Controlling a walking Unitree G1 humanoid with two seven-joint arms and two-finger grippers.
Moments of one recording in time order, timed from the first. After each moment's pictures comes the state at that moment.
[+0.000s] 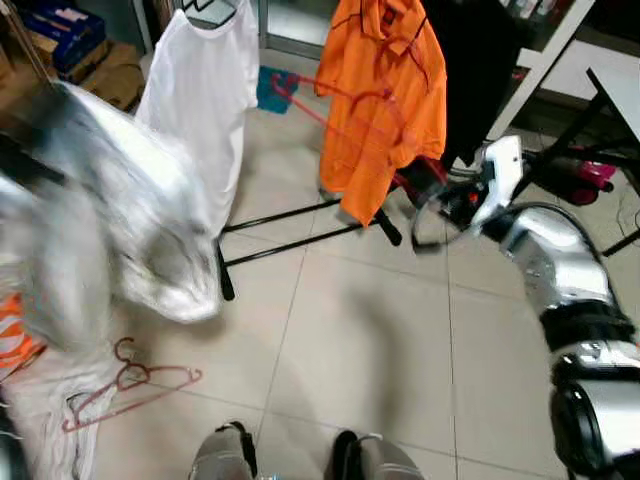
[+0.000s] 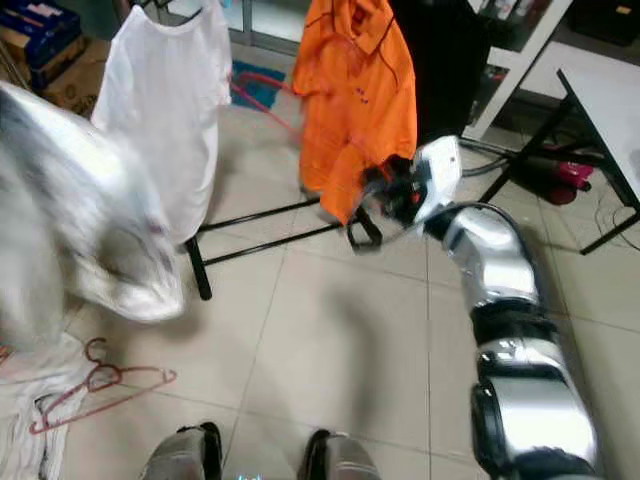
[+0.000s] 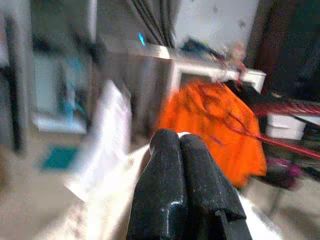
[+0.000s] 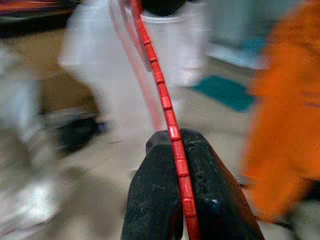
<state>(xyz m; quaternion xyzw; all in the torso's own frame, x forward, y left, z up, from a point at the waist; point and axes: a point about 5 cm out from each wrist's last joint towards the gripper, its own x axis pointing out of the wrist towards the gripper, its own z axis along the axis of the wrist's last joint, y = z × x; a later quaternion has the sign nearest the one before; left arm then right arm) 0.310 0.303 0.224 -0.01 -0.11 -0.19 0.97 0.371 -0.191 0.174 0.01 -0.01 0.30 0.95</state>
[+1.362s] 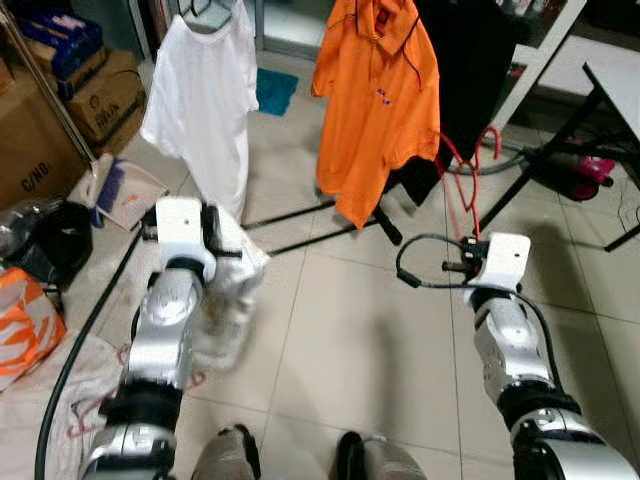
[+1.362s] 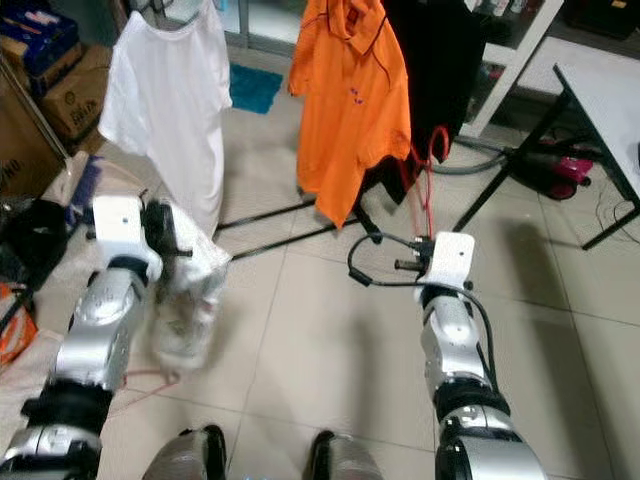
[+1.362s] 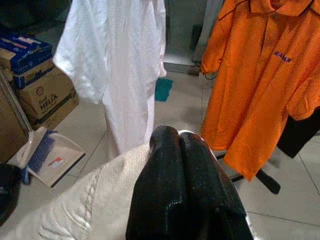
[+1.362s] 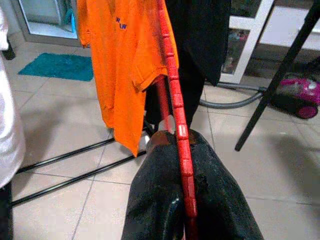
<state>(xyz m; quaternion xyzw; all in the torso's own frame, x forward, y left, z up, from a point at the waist) 0.327 0.190 0.113 0.04 -0.01 0.01 1.00 0.325 -0.206 0.064 0.02 0.04 -0.05 1.00</state>
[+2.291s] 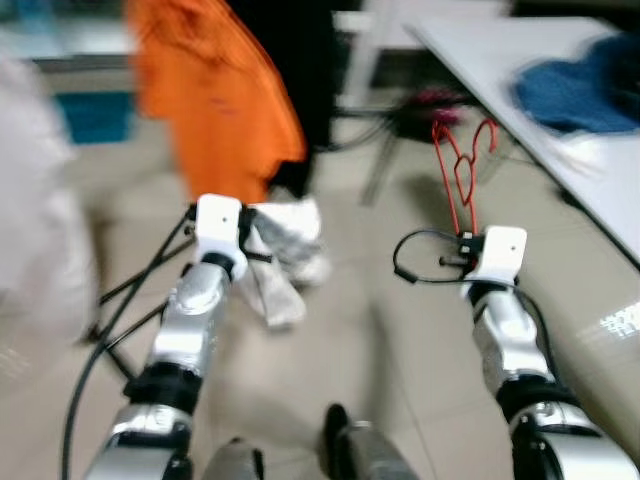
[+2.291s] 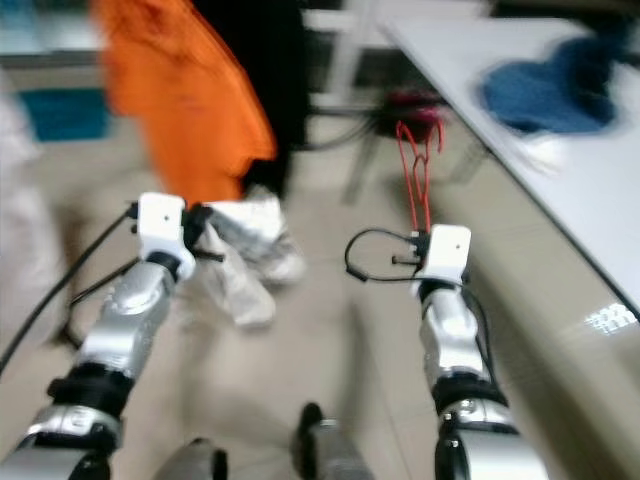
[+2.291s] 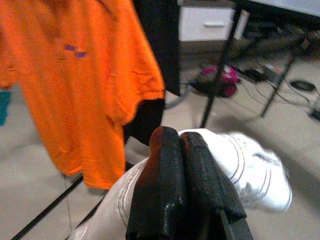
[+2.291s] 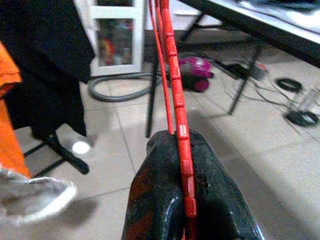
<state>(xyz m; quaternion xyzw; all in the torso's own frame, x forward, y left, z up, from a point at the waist) 0.340 0.167 0.109 0.05 0.02 -0.07 1.00 0.331 -0.192 0.068 0.02 0.04 -0.02 1.00</state>
